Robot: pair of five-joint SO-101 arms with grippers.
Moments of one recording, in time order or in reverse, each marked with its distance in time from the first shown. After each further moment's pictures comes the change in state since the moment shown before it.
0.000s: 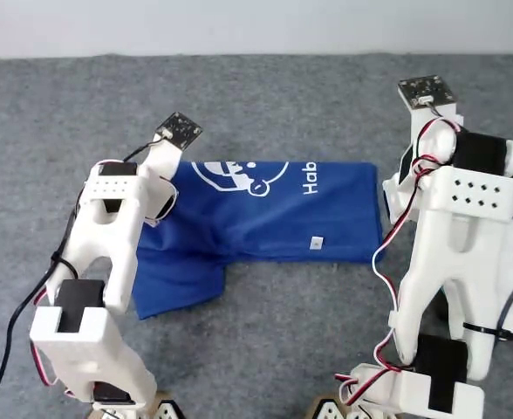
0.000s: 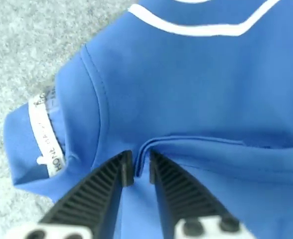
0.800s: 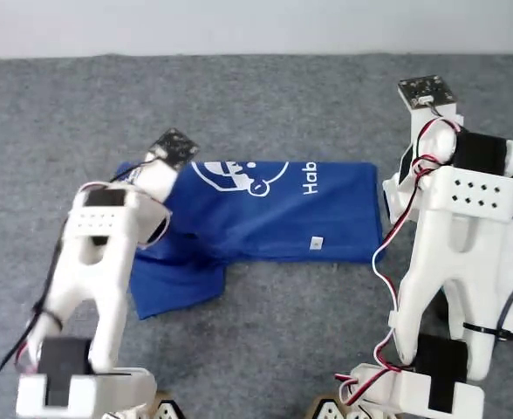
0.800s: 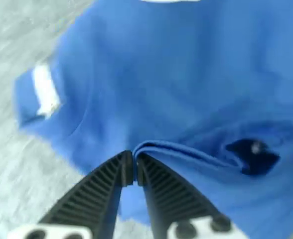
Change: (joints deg) left arm 0.4 -18.1 16.4 -0.3 -2.5; right arm 0.0 0.0 0.0 0.0 0.0
